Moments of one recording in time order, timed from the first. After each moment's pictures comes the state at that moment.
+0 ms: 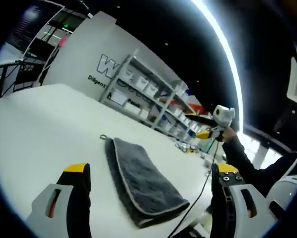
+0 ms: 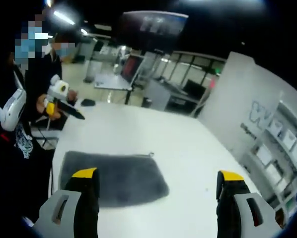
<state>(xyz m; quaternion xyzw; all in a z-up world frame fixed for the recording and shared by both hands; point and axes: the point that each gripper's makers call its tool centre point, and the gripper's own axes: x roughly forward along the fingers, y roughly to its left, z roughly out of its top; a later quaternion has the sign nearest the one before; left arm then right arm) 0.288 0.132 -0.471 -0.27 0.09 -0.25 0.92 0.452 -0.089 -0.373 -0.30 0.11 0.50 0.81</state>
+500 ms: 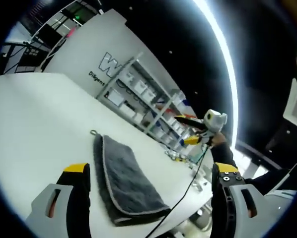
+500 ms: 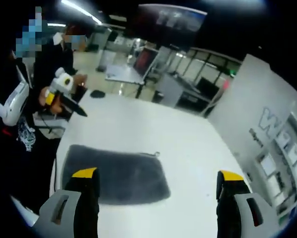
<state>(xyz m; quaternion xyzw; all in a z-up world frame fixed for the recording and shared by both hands) 0.275 0.115 -0.462 -0.33 0.08 -0.26 0.90 0.447 -0.066 -0.373 -0.35 0.12 0.53 0.76</state>
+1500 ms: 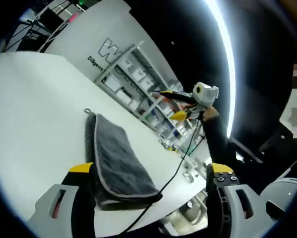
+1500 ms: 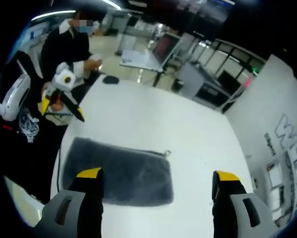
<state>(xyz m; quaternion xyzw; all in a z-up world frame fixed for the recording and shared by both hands) 0.261 0.080 -0.496 -0.35 0.14 -0.29 0.88 0.459 -0.021 -0.386 -0.41 0.17 0.57 0.69</state>
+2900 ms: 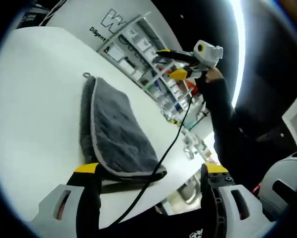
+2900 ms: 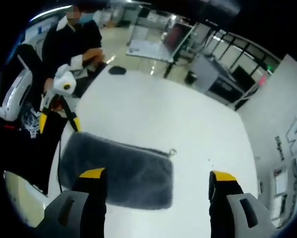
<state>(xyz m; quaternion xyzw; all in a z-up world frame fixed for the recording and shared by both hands) 0.257 0.041 -0.539 -0.34 0.26 -0.33 0.84 0.480 0.005 -0.410 -0.44 0.21 0.59 0.64</state>
